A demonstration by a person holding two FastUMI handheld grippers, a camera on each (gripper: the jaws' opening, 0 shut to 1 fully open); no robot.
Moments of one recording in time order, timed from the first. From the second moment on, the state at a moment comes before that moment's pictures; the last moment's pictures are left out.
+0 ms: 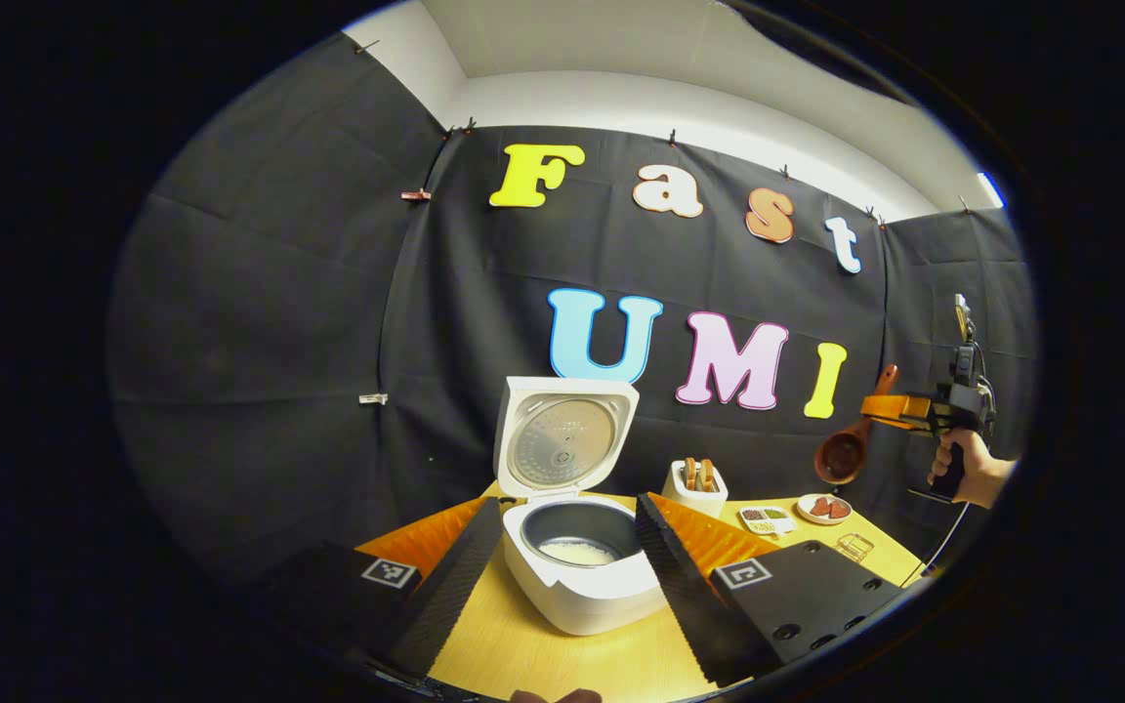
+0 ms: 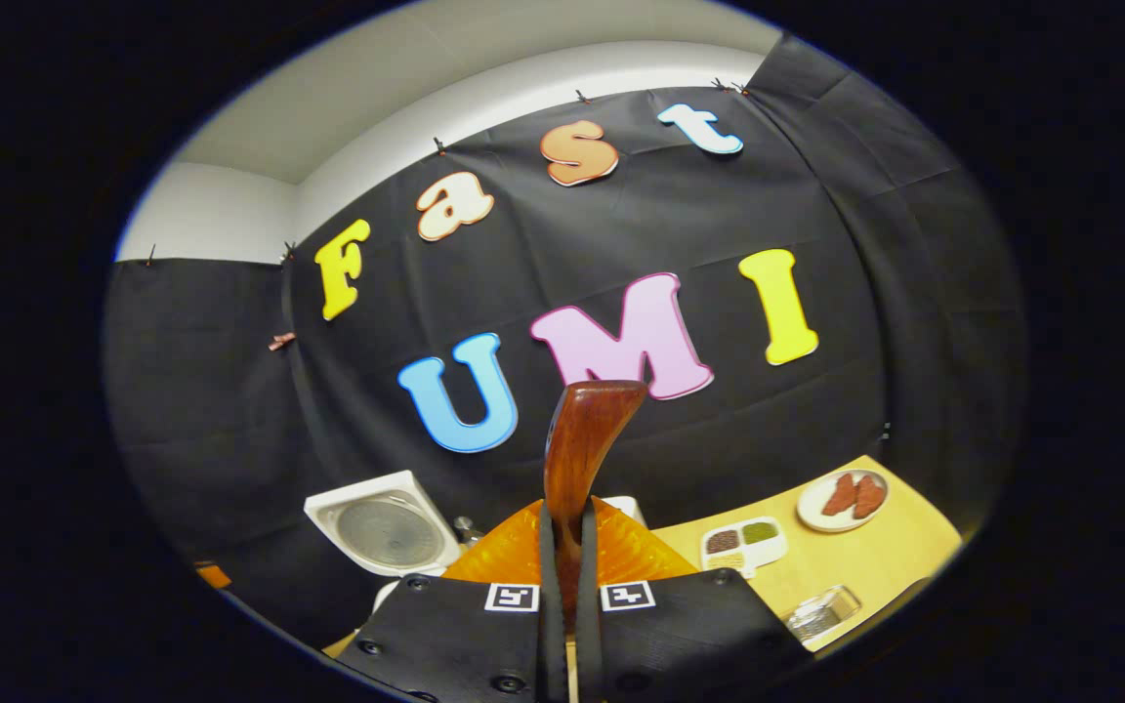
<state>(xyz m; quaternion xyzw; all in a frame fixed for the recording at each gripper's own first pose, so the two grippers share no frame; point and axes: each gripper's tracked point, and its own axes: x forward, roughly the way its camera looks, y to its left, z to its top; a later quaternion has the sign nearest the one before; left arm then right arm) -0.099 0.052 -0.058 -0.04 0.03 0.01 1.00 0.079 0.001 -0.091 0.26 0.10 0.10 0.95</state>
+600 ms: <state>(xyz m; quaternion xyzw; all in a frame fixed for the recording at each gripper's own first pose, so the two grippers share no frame) -0.093 0.005 -0.056 -0.02 0.05 0.03 1.00 0.067 -0.111 -0.259 0.22 0.21 0.04 0.95</state>
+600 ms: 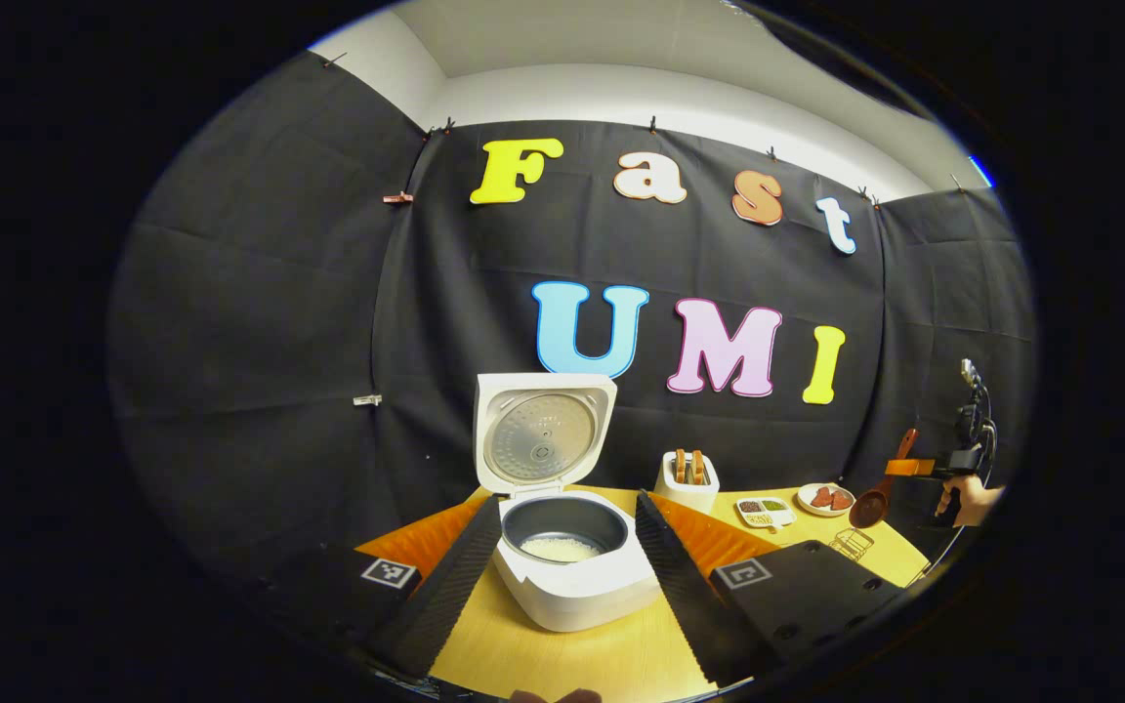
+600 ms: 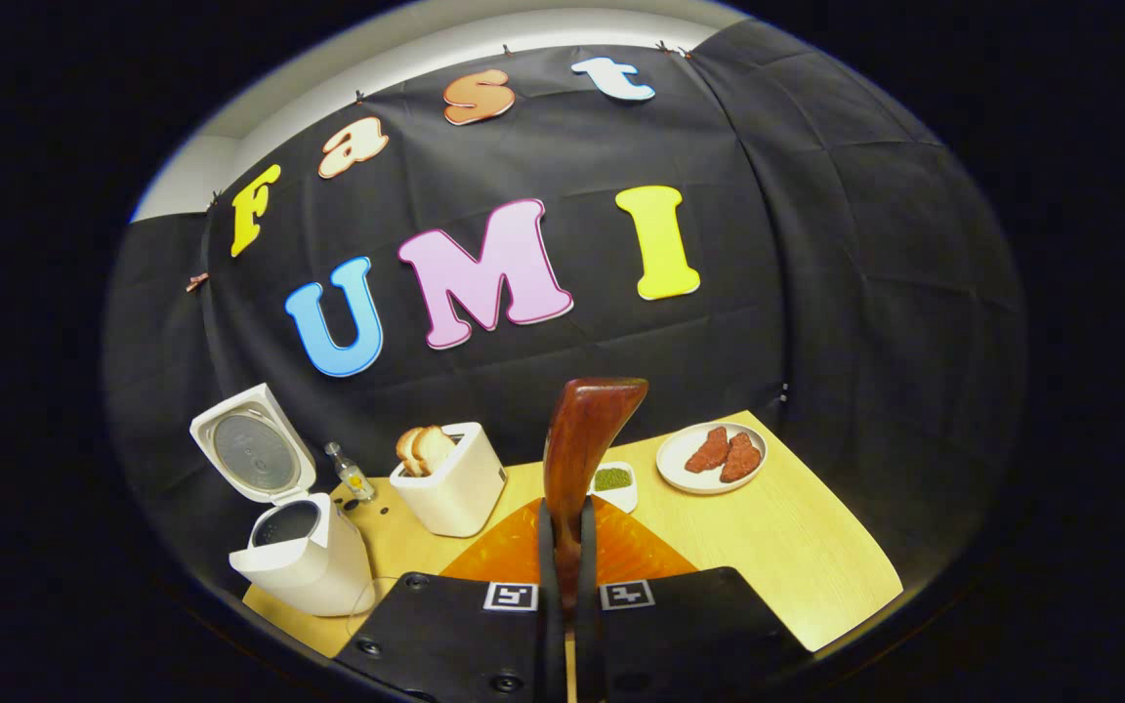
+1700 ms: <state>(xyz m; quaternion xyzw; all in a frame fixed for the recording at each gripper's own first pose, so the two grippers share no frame) -0.080 -0.043 -0.042 0.01 0.08 0.04 1.00 0.067 -0.149 -0.408 0.28 0.32 -0.01 0.90</state>
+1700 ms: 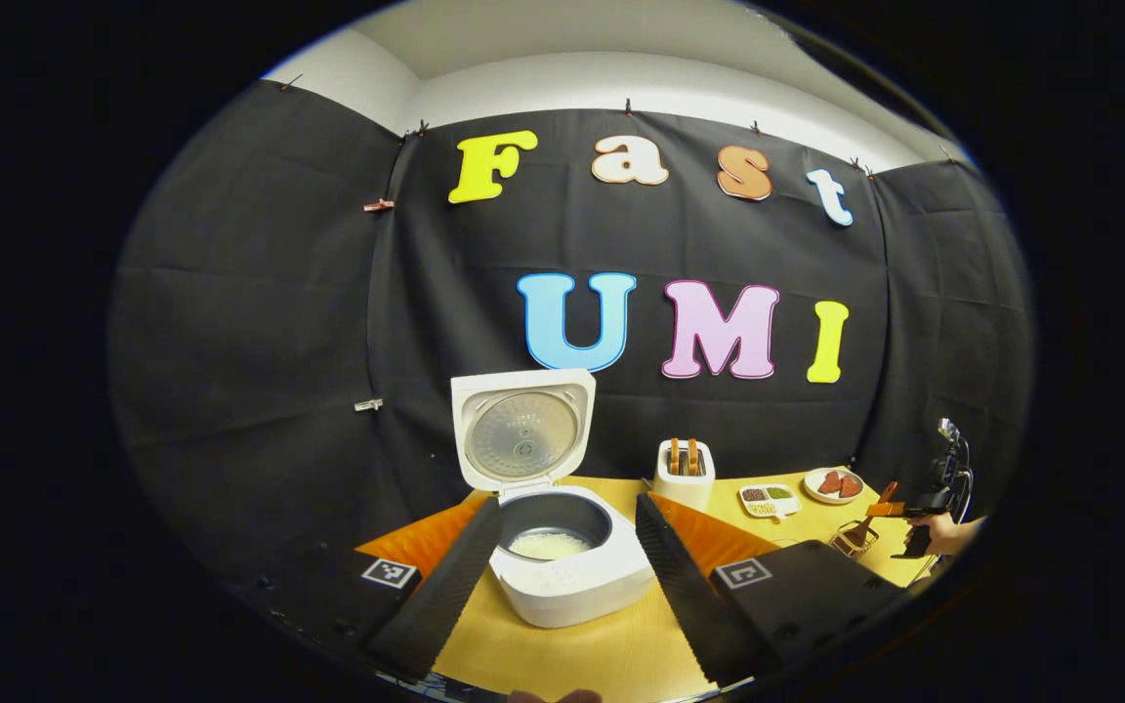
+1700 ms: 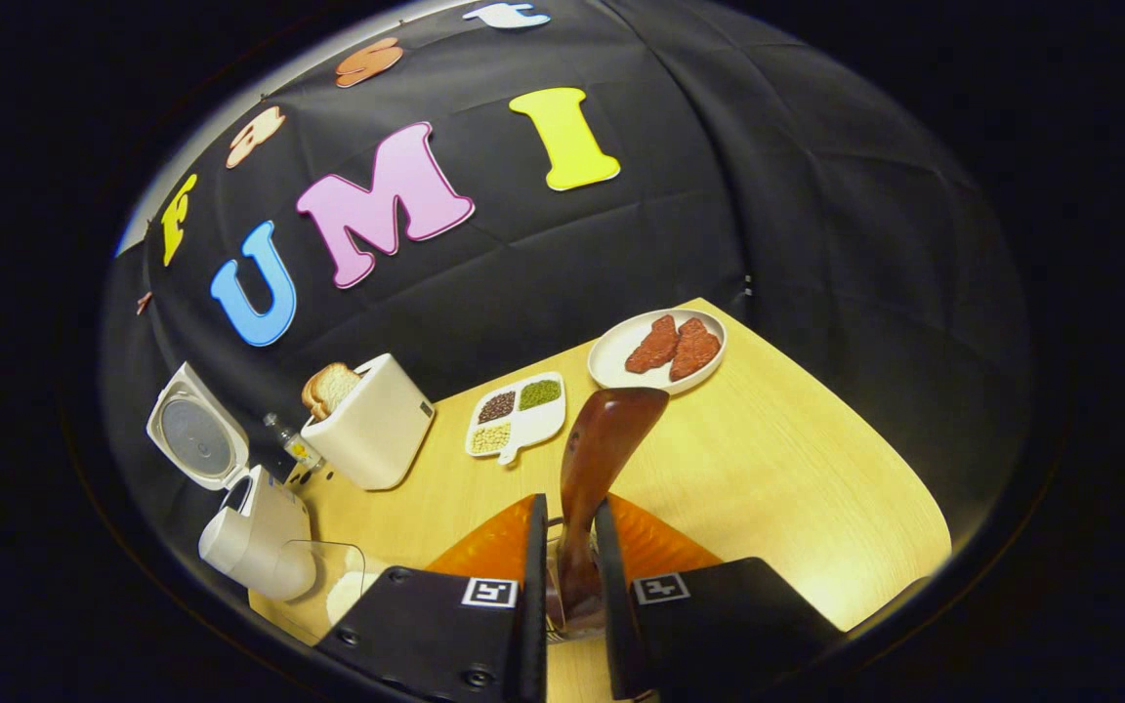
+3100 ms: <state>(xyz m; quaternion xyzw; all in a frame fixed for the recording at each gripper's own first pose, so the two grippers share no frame) 0.135 0.074 0.097 0.00 -0.05 0.04 1.00 -0.029 -0.111 -0.134 0.17 0.15 -0.08 0.97</state>
